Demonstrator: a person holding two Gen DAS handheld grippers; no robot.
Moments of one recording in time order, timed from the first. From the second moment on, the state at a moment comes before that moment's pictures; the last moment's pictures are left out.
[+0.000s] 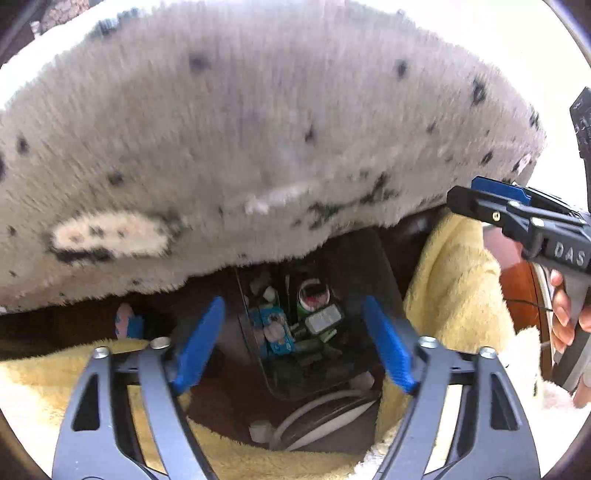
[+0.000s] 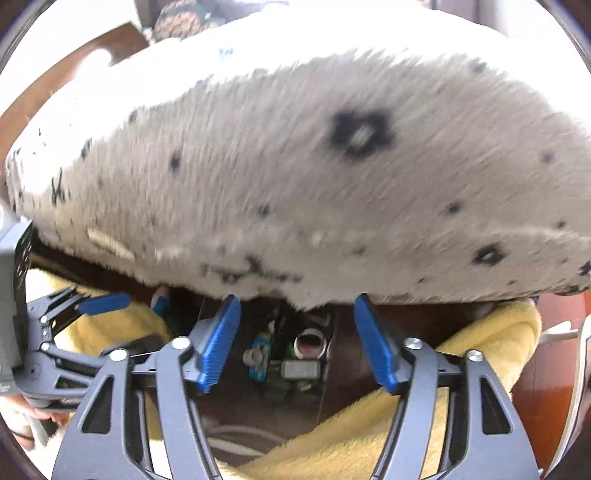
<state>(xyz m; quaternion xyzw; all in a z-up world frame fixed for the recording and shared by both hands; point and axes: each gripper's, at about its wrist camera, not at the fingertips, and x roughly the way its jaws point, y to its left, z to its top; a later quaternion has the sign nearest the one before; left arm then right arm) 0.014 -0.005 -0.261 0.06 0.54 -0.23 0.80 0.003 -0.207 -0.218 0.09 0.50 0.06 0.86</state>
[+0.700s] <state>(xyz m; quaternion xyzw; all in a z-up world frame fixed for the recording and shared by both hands) 0.069 0.015 -0.089 0.08 0.36 -0.17 0.91 0.041 -0.232 -0.067 0.06 0.32 0.02 0.95</state>
